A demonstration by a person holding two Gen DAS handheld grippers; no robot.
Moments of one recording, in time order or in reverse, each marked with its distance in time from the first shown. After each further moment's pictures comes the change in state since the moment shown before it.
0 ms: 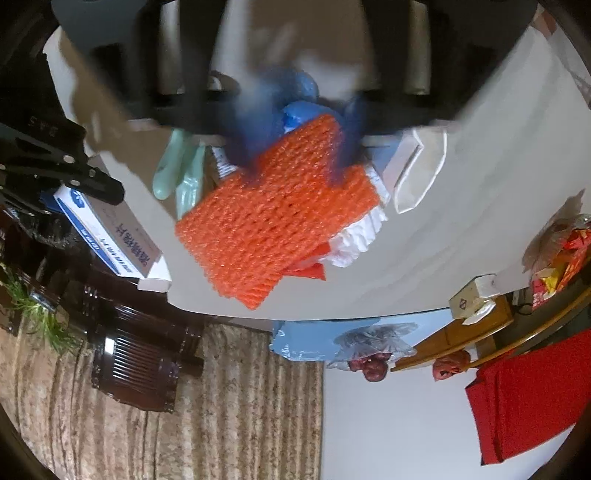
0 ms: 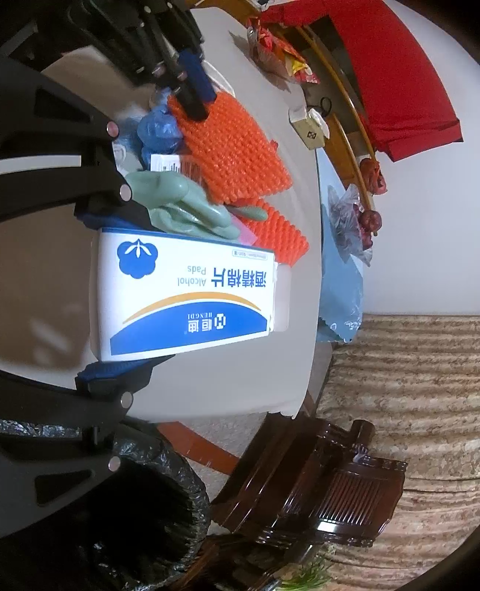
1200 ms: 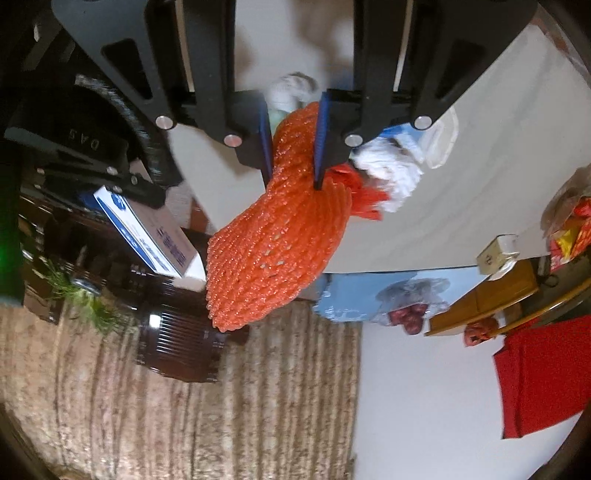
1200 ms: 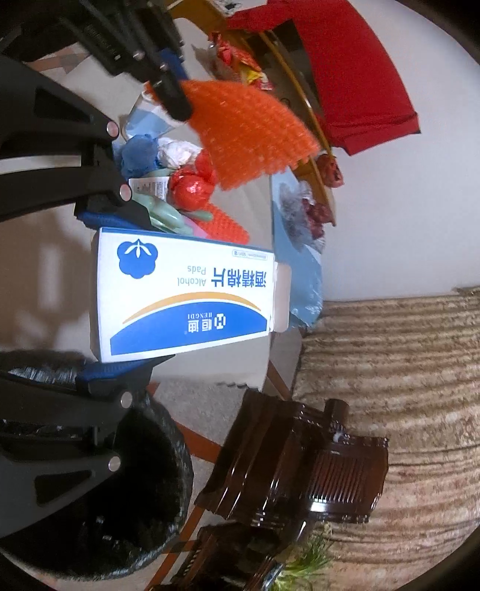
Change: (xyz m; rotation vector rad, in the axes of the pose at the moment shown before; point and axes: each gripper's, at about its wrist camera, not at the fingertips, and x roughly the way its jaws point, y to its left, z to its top) left arm -0.082 -0.049 0.028 0.048 -0.115 -0.177; right arm -0.085 -0.028 0.010 0.078 -0.143 -0.012
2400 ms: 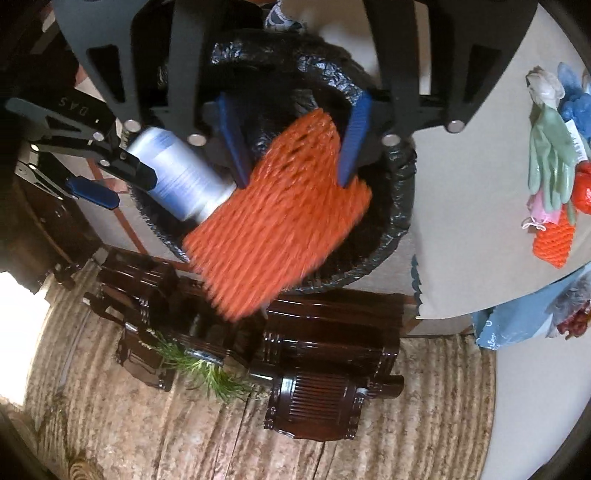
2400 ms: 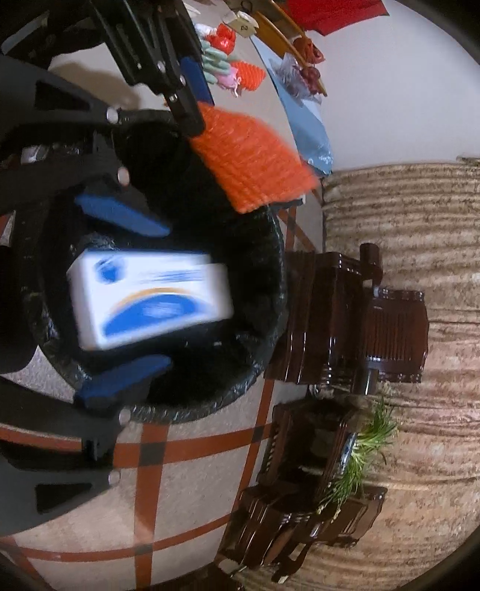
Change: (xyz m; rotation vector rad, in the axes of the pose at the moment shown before) left arm 0.085 -0.192 -0.042 0.187 0.212 -0.447; right arm -0.094 -0.166 -0.096 0.256 0.093 -0.423
